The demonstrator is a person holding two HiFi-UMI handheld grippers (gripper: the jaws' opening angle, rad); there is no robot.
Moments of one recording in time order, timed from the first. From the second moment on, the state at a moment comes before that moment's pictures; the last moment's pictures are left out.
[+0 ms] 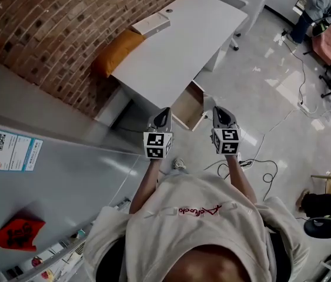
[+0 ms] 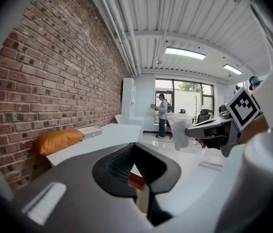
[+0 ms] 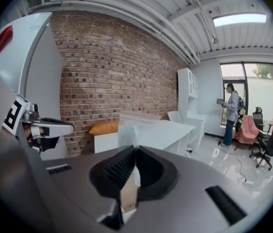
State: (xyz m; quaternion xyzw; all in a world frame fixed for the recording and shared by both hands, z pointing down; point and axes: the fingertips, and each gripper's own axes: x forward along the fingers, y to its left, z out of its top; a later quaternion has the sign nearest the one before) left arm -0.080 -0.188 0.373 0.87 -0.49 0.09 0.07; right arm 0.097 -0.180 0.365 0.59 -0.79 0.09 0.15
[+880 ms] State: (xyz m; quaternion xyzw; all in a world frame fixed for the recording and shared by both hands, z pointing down) left arm -0.100 -0.288 0.378 0.87 -0.48 0.10 0.07; right arm 0.084 -0.274 0.370 0.60 -0.78 0.09 0.13
